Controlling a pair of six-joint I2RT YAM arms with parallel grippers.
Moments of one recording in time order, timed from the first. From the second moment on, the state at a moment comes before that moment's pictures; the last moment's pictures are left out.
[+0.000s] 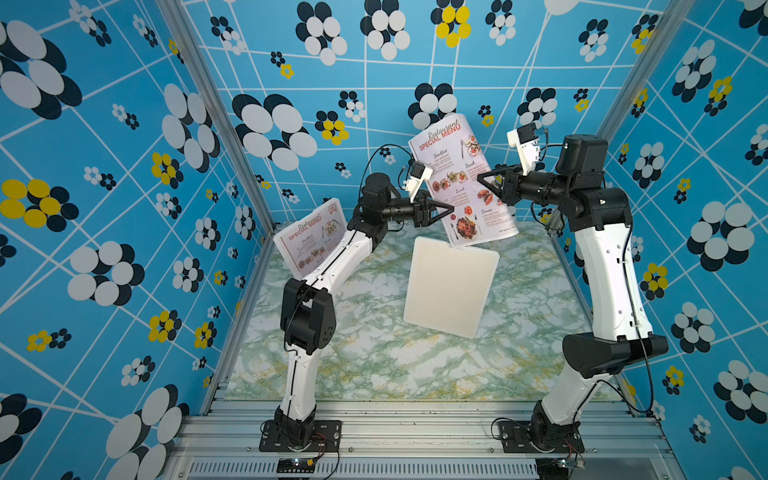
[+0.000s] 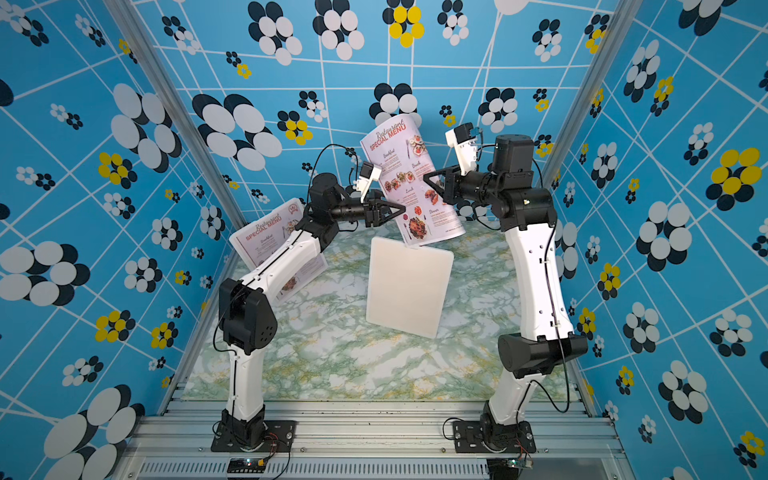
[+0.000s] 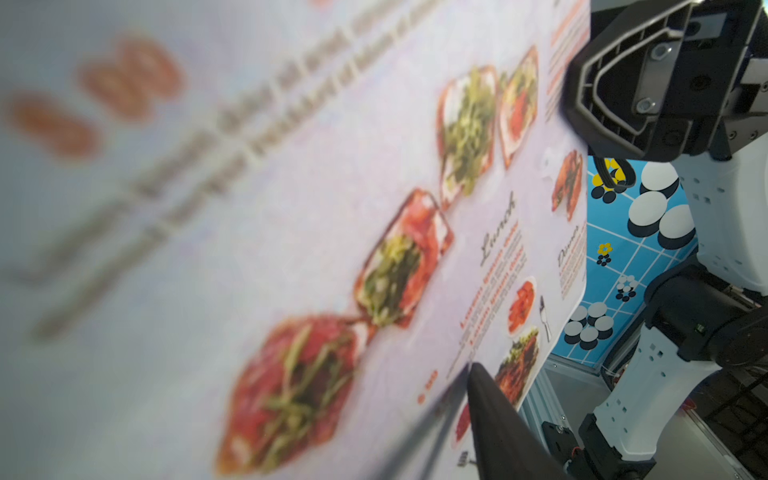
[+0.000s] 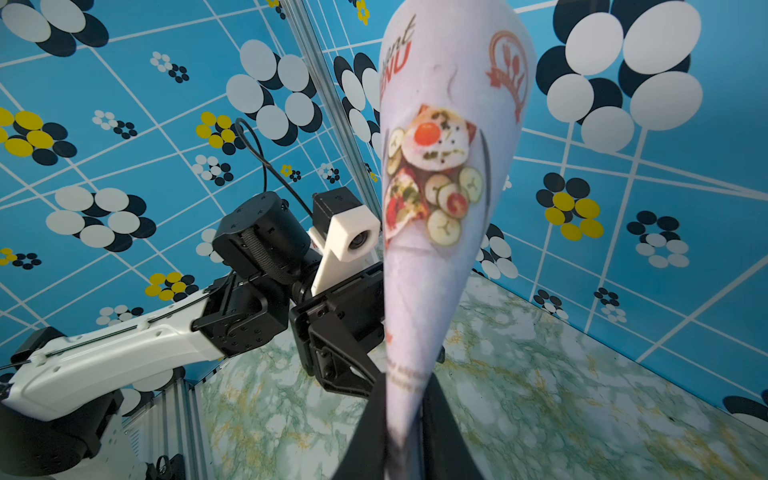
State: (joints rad) left arm -0.44 2.11 2.02 0.21 1.07 -0.41; right arm 0.14 1.80 2.39 -0.89 -0.72 0.02
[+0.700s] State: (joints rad) left arm -0.46 2.07 1.99 0.05 1.03 -0.23; right arm 0.13 1.91 2.48 -0.90 -0.67 0.02
